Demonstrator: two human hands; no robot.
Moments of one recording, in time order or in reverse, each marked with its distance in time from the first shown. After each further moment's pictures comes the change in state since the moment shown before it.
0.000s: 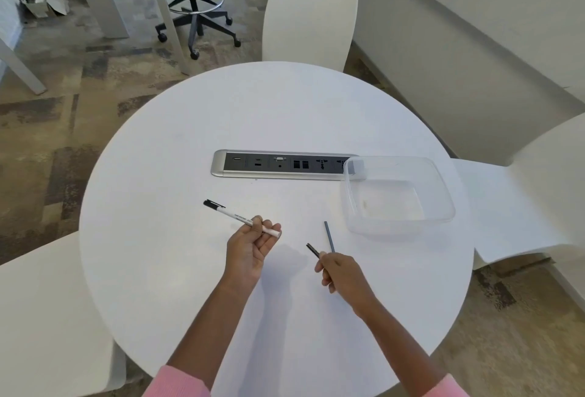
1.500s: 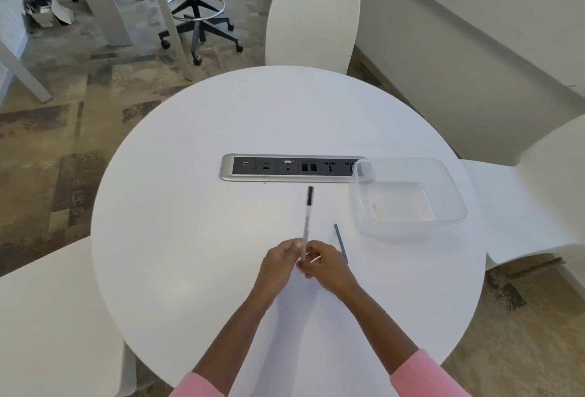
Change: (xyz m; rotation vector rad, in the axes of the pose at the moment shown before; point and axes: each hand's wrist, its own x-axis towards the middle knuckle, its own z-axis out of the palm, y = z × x) left_hand 0.000 -0.031 -0.017 1.013 -0.210 0.133; right_hand 0.020 -0.016 0.036 -0.178 -0.058 -0.214
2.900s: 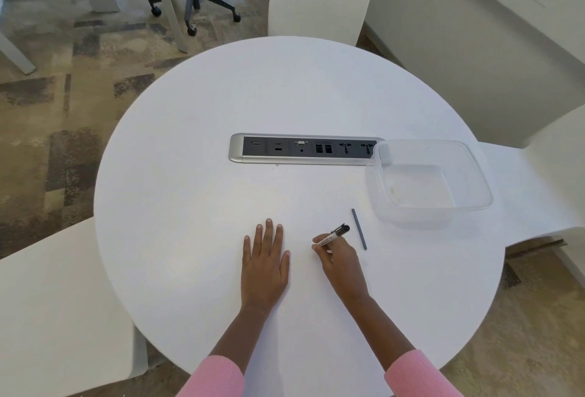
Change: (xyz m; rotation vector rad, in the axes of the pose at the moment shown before) left_hand 0.009 -0.076 -0.035 1.144 0.288 0.293; right_hand 0.009 0.032 0.038 -0.200 0.327 -0.199
